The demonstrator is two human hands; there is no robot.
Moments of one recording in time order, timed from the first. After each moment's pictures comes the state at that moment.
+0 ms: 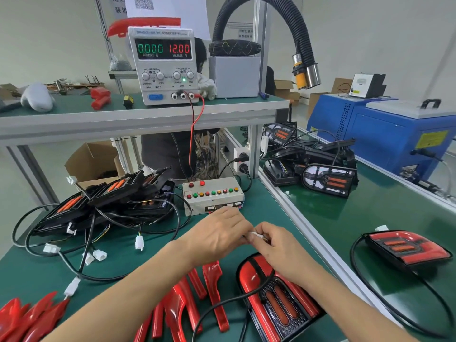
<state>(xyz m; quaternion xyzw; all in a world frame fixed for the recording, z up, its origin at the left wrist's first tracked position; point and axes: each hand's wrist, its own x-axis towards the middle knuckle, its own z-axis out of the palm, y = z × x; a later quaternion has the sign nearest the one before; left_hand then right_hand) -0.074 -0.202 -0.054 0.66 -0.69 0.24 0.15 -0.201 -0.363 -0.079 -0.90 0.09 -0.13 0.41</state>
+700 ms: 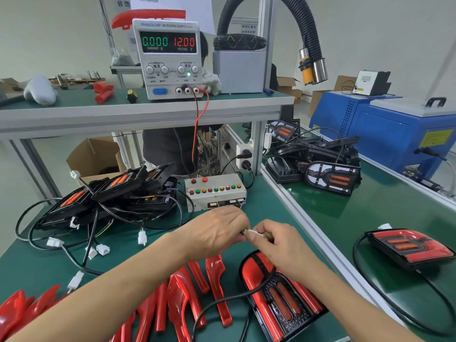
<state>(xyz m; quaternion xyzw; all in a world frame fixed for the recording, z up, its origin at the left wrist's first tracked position) -0.068 -0.189 -0.049 0.68 -0.70 0.18 0.14 -0.203 -0.357 -0.078 -0.89 0.05 -0.15 0.44</state>
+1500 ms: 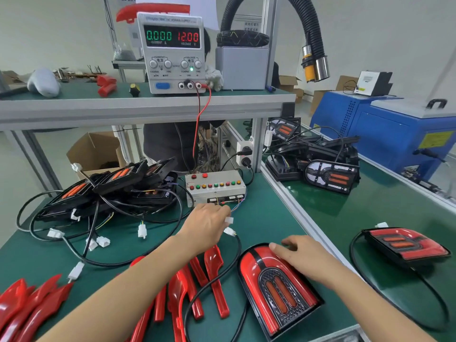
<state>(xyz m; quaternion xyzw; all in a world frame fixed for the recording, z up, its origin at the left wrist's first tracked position) -0.048 -0.192 -0.094 0.87 -0.48 0.13 0.06 -0.227 -0.399 -0.095 -0.91 0.26 0.03 0.31</state>
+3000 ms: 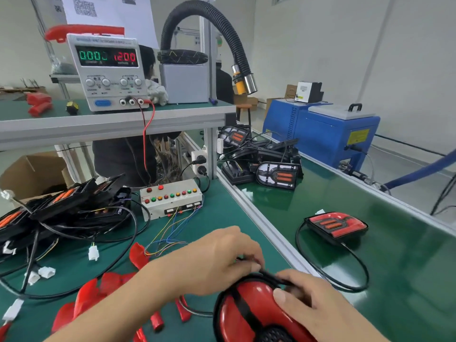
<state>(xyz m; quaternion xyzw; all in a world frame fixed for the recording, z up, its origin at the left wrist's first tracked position) -0.203 -0.211 0.020 0.68 -0.69 -0.09 0.22 -0.392 -0.356 -0.037 -0.86 0.18 -0.09 0.47</state>
